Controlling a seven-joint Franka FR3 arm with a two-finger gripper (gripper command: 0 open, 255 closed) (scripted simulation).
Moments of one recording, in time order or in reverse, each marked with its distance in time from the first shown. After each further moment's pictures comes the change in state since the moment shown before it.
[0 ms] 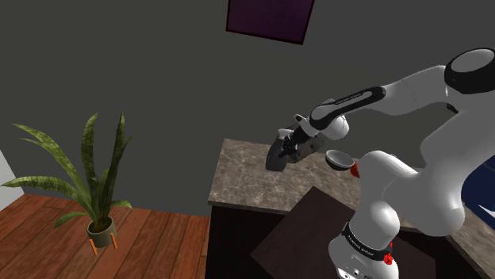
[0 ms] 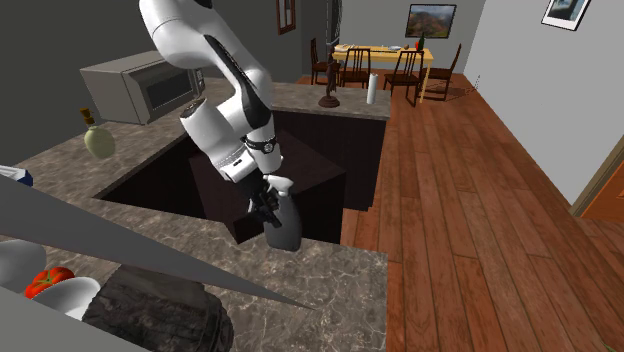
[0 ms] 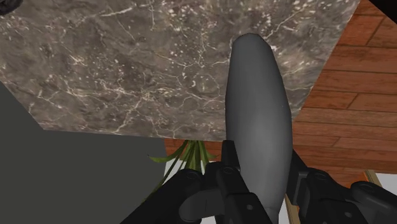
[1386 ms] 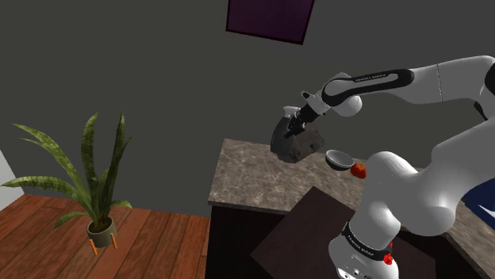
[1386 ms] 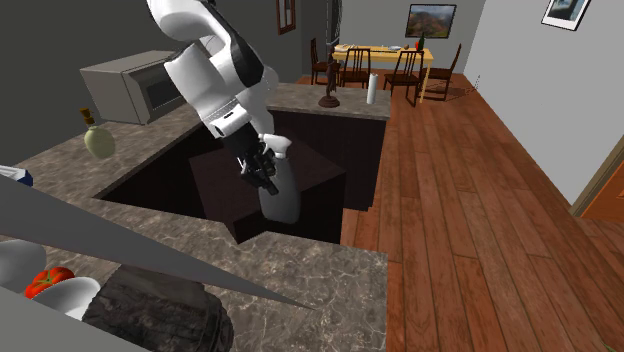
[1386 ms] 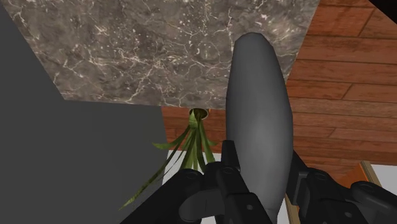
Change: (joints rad) arm -0.350 -0.072 0.435 0.064 -0.006 -0.291 0.132
